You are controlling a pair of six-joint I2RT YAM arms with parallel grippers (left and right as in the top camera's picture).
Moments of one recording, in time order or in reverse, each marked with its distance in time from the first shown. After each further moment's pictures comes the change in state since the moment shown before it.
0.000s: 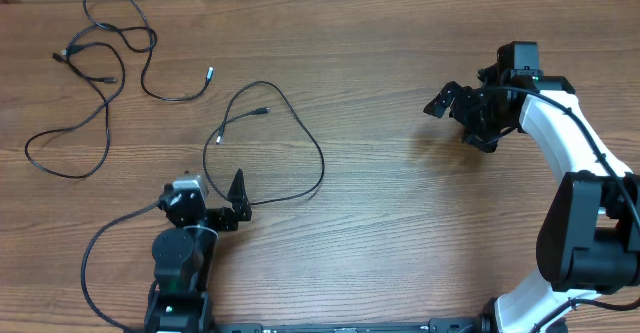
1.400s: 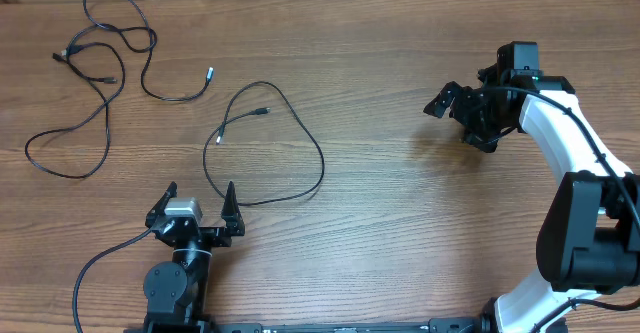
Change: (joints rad) left arm 0.000 -0.578 -0.006 -0.433 -0.043 0.083; right arm 0.000 0.000 0.000 0.000 0.000 0.000
